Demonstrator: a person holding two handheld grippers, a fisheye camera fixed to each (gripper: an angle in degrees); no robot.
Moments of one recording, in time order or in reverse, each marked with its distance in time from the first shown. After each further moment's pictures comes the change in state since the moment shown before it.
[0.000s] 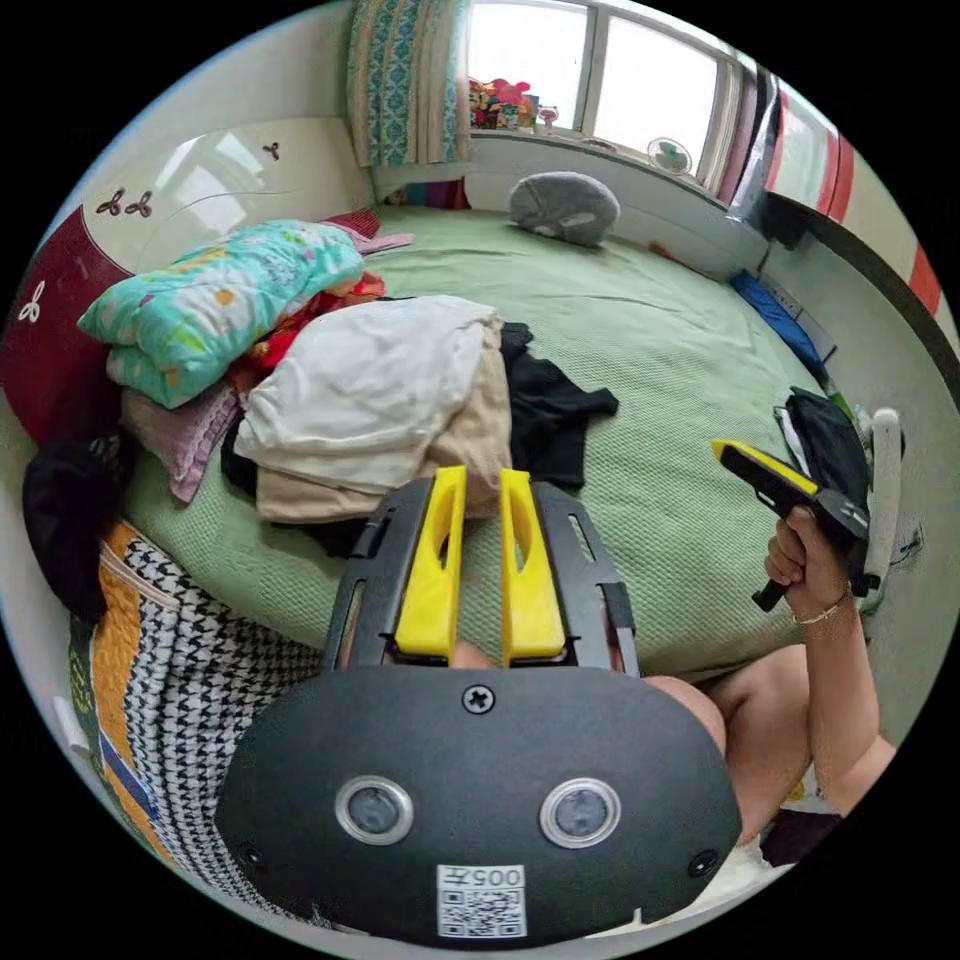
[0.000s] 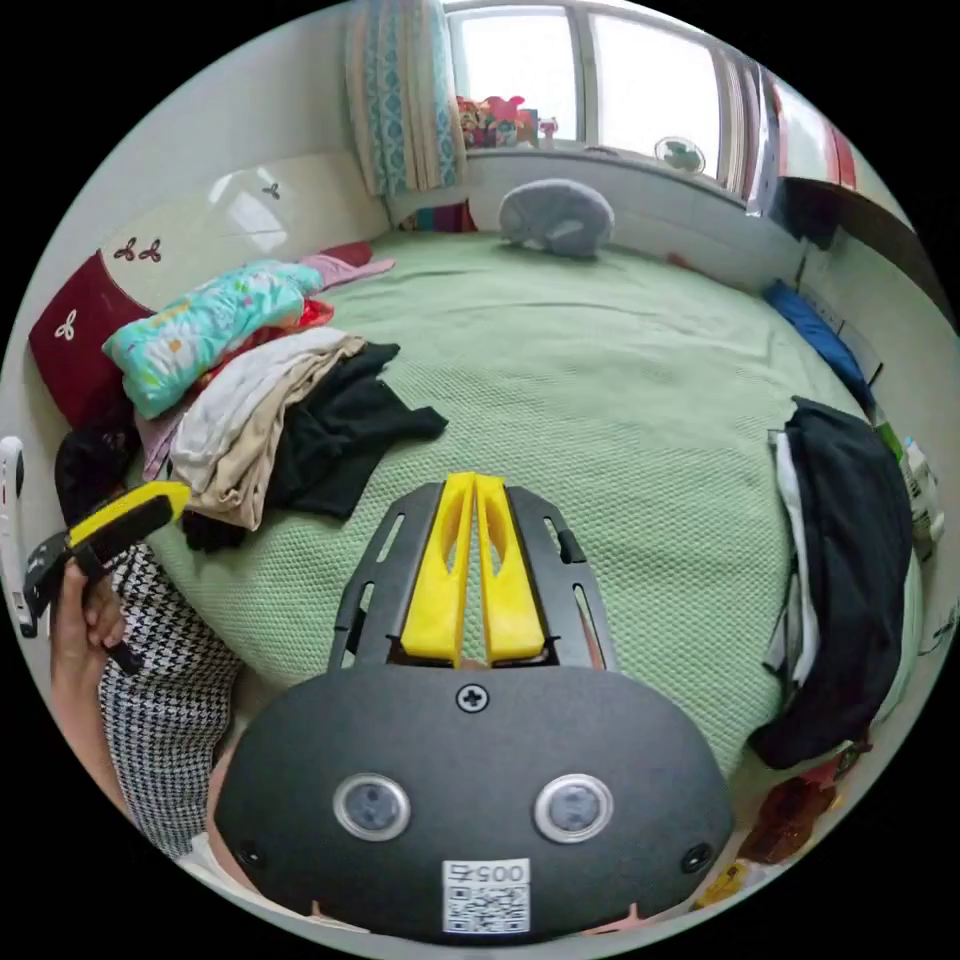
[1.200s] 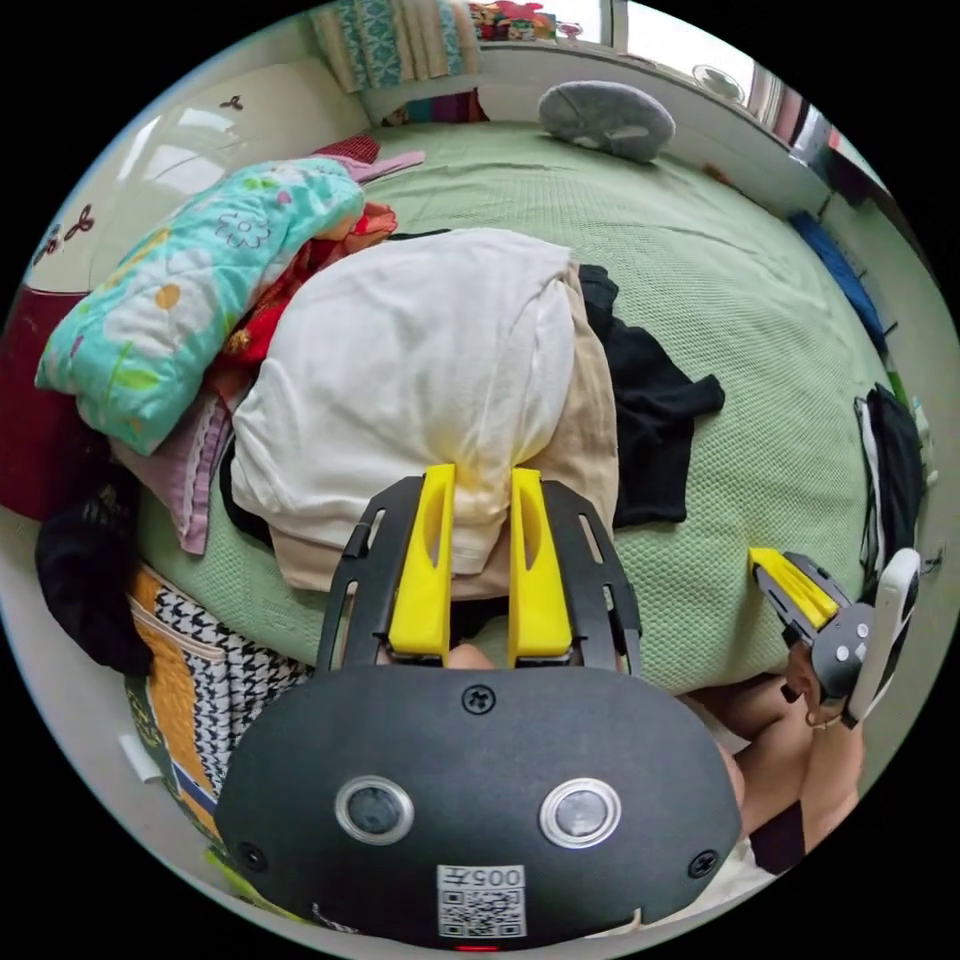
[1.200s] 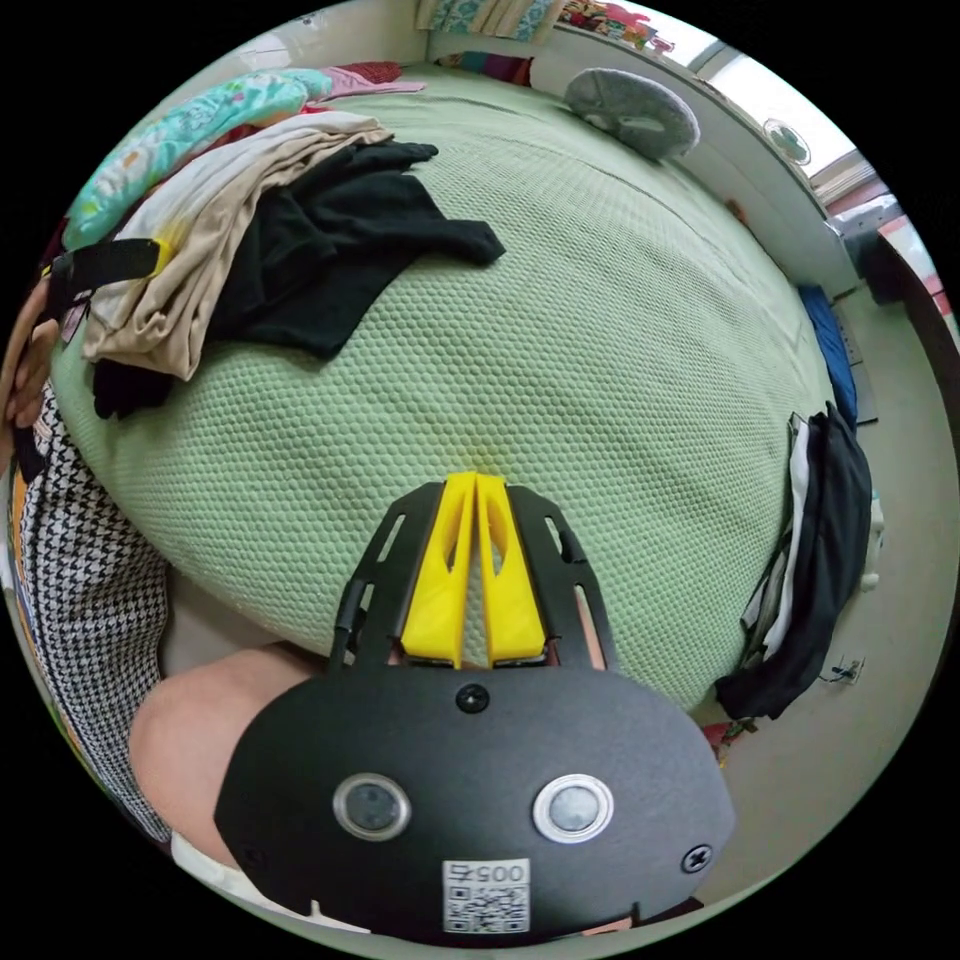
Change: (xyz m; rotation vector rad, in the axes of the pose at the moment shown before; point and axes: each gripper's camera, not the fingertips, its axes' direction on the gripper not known) left arm -0.146 -0.138 0.102 -0.252 -0.078 0.071; right arm -0.151 -0.042 0.158 -0.384 0.233 -0.209
